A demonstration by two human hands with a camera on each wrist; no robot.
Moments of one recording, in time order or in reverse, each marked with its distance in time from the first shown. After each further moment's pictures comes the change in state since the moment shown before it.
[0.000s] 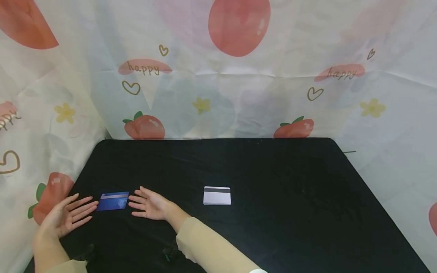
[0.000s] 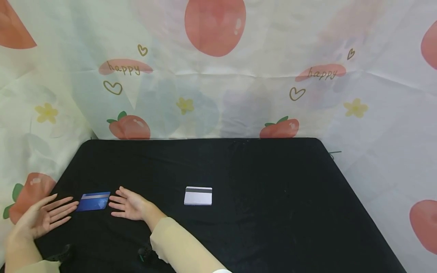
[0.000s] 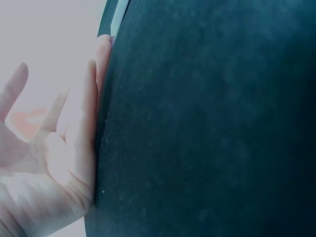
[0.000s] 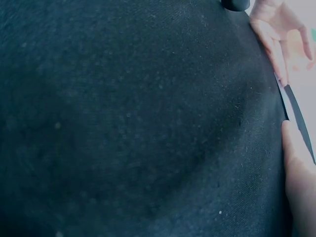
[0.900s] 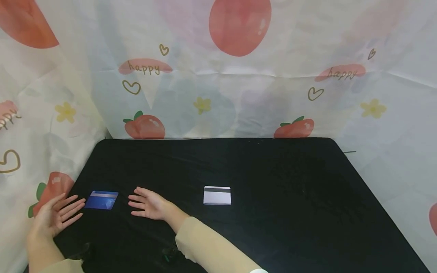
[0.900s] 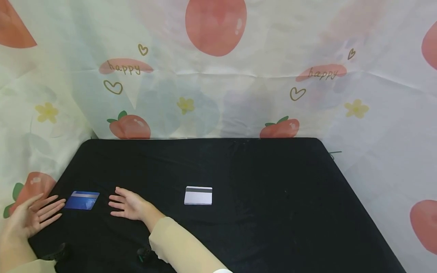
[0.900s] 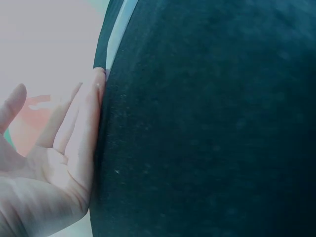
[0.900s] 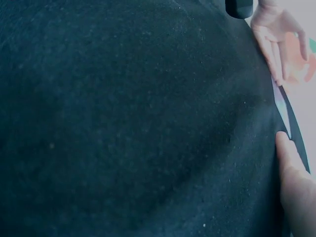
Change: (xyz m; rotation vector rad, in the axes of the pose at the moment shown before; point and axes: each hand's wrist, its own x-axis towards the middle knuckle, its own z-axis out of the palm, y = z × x) left_hand -0.015 0.004 -0.002 -0.008 0.309 0.203; right_hand -0.002 -0.001 0.008 -0.018 0.079 -0.019
